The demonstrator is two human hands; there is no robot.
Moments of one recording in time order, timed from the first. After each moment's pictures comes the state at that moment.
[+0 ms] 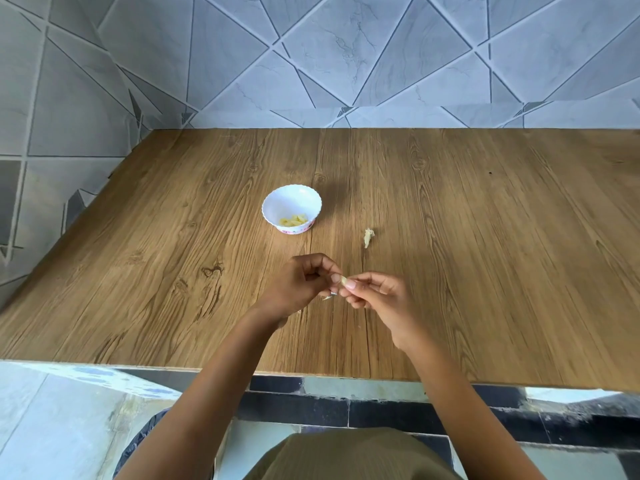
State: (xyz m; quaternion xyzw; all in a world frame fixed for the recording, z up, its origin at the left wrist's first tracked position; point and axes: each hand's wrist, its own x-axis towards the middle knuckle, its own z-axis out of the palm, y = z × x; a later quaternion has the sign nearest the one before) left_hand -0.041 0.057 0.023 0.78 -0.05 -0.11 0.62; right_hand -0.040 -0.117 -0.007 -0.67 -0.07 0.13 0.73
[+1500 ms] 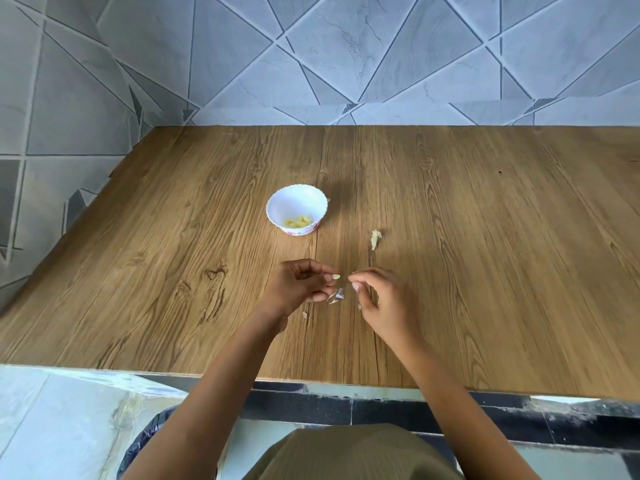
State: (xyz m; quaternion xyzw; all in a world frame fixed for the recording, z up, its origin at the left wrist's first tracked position) left_hand -0.035 0.069 0.012 0.71 0.09 -0.11 0.69; right_hand -0.032 -0.104 -0.020 -0.90 -0.18 -0.16 0.37
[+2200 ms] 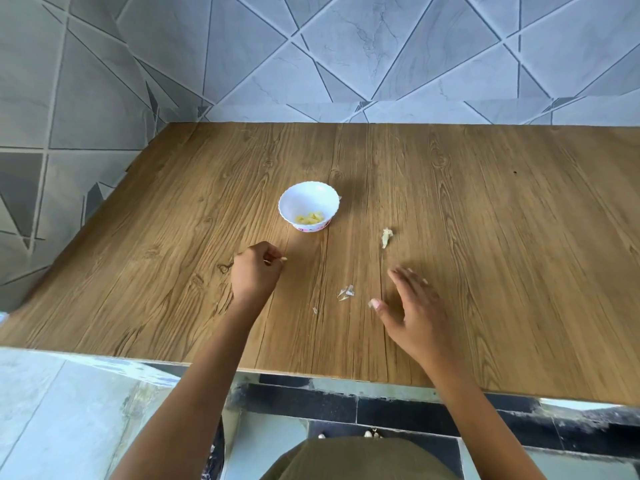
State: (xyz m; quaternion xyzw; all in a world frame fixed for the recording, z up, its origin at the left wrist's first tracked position) left_hand -0.019 0.121 -0.004 0.91 0.20 0.11 0.35; right_hand -0.047 -0.136 -0.039 -0.96 -0.13 -0.03 0.23
